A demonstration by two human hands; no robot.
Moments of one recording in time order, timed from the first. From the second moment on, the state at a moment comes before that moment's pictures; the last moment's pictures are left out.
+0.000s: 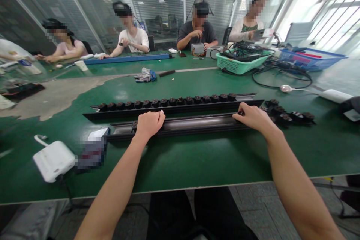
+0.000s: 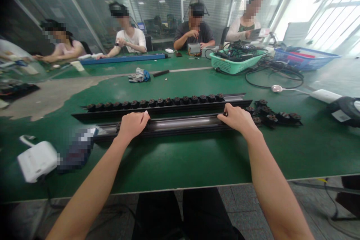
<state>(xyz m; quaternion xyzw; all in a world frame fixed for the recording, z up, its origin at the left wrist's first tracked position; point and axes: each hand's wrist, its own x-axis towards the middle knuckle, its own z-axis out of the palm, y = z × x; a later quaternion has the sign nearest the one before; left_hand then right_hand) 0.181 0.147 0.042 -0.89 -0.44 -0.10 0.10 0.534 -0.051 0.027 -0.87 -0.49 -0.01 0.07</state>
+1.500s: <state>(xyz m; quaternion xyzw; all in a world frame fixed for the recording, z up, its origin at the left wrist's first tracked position) 0.181 0.147 0.042 -0.89 -0.44 -0.10 0.09 0.542 -0.061 0.011 -0.80 -0.56 -0.02 0.20</state>
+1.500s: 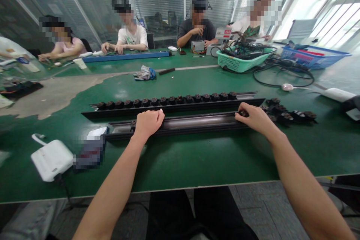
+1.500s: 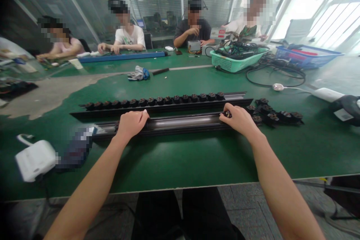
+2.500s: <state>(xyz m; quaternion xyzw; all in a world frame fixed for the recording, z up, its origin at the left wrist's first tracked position) 0.181 0.146 0.043 -0.89 -0.44 -0.10 0.09 0.560 -0.066 0.005 -0.83 -0.52 -0.03 0.19</state>
